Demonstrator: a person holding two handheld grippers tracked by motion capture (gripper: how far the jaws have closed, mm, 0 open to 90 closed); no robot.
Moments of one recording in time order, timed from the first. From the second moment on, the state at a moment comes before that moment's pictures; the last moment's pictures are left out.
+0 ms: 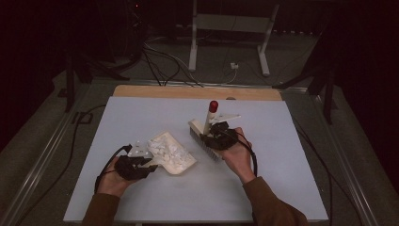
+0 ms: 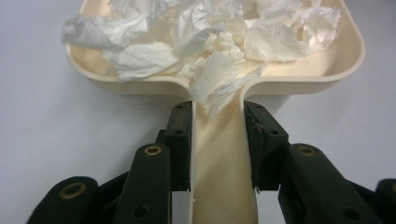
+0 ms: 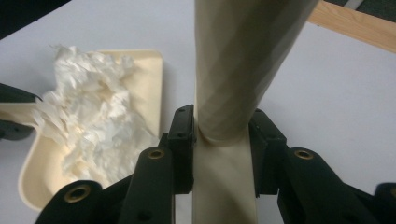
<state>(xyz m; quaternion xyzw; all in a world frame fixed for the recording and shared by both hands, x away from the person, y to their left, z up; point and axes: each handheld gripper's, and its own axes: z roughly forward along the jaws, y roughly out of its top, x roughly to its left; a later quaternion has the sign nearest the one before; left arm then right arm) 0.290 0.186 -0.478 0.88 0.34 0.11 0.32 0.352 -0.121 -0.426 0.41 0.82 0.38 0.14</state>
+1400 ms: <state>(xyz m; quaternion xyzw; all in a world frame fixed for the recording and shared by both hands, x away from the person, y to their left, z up) 0.290 0.198 -0.478 0.79 0.48 0.21 0.33 0.349 -0.185 -0.428 0.40 0.83 0.36 0.16</state>
